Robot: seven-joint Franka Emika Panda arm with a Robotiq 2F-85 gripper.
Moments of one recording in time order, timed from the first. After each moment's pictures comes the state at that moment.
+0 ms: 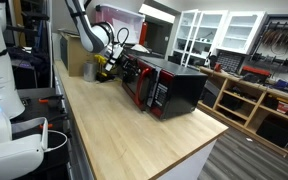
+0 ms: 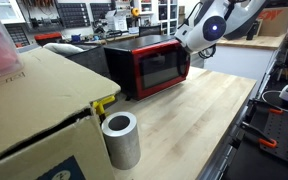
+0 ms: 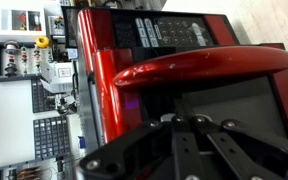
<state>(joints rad) 0.00 0.13 0.04 -2.44 -2.04 2.35 0.95</state>
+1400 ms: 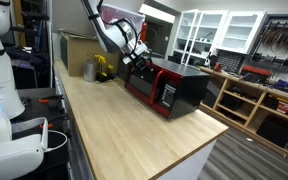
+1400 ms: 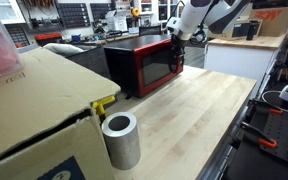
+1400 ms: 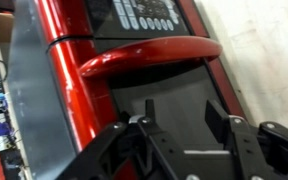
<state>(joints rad) -0.16 0.24 -0.01 -2.20 -1.65 2.83 0.30</state>
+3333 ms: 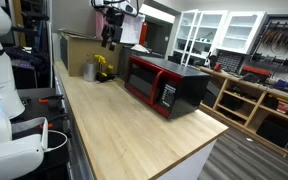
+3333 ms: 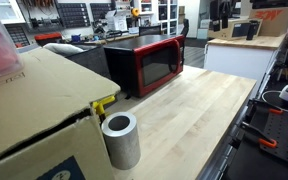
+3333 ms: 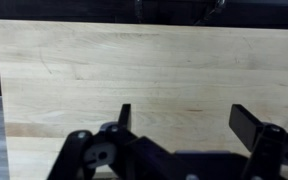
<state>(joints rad) -0.20 -0.34 0.06 -2.33 -0.02 1.83 -0.16</state>
